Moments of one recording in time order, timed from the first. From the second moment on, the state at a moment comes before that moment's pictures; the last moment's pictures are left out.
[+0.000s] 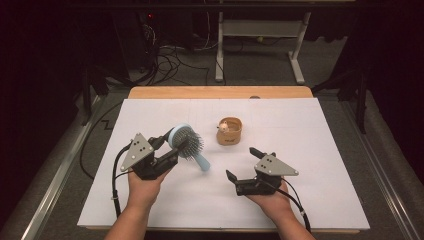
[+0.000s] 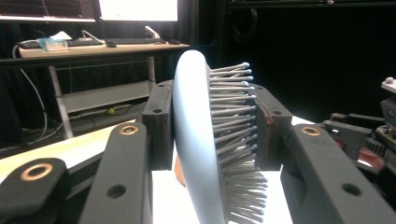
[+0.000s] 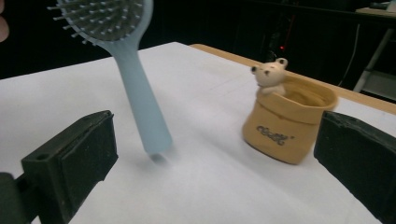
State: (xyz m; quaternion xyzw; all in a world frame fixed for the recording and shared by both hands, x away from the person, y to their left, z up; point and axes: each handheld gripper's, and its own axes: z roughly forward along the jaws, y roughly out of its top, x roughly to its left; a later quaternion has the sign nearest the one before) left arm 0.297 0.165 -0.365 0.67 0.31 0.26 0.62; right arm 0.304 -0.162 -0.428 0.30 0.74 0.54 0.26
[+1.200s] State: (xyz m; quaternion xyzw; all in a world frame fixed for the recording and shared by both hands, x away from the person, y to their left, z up) left arm 0.300 0.189 -0.368 0.66 0.33 0.29 0.61; right arm 0.294 -0.269 -0.441 0.38 0.70 0.51 0.31
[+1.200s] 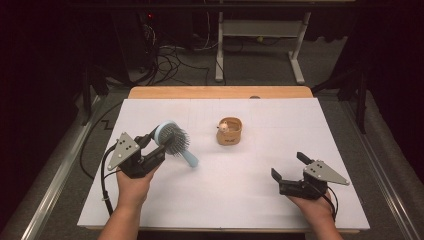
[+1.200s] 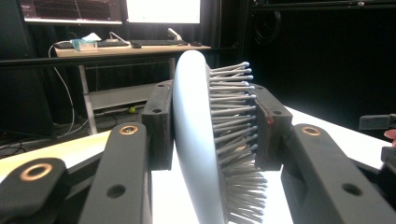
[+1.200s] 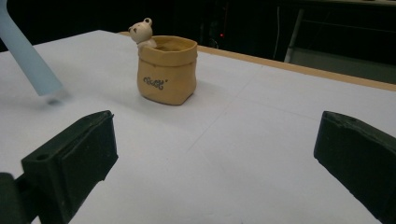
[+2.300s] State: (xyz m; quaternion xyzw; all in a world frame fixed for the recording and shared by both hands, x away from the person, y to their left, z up) left arm 0.311 0.161 -0.337 0.65 0.30 0.28 0.64; right arm 0.290 -0.280 -0.445 0.39 0.70 0.52 0.30
